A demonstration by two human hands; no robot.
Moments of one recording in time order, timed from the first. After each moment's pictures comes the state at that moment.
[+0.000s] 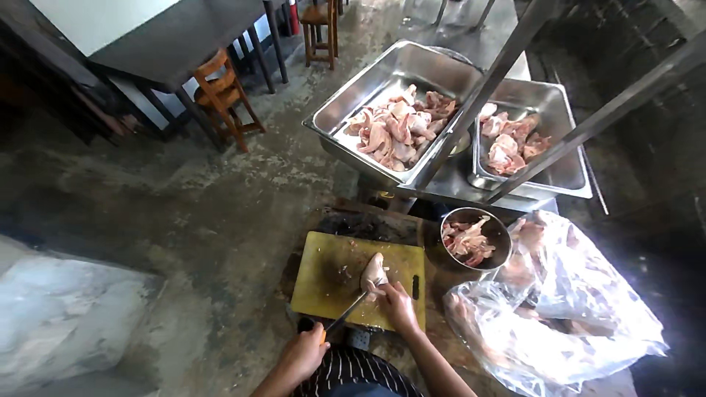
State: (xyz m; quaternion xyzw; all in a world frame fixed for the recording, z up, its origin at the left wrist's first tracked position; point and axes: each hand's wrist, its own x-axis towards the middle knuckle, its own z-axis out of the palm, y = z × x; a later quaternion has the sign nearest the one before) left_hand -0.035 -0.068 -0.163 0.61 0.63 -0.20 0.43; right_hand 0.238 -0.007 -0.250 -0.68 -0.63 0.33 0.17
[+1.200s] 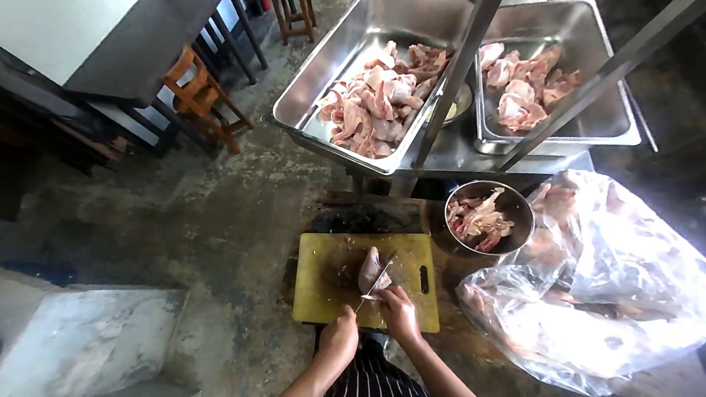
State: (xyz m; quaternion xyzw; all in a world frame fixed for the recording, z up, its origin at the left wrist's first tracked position) left_hand 0.065 -0.015 -0.185 0.60 0.67 -0.26 0.35; right_hand 0.223 -0.024 -0.276 -0.67 -0.61 0.28 0.31
